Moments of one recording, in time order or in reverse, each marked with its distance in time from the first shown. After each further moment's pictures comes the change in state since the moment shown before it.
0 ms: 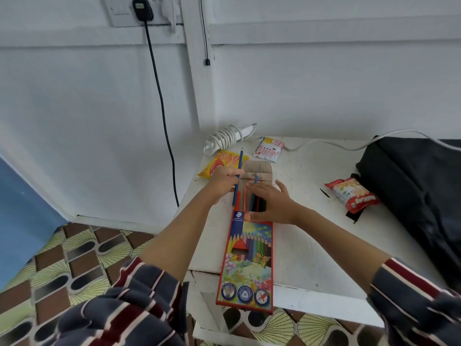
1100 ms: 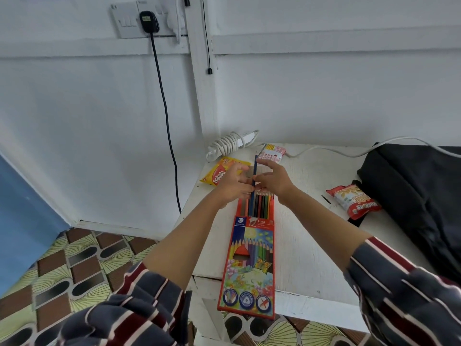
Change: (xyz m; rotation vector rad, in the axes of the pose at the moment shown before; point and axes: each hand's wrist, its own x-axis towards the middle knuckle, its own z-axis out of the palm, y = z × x) left_hand -0.012 0.018 0.008 -0.157 -0.083 0.053; right_hand 0.032 -0.019 -0.042 1.097 0.348 0.350
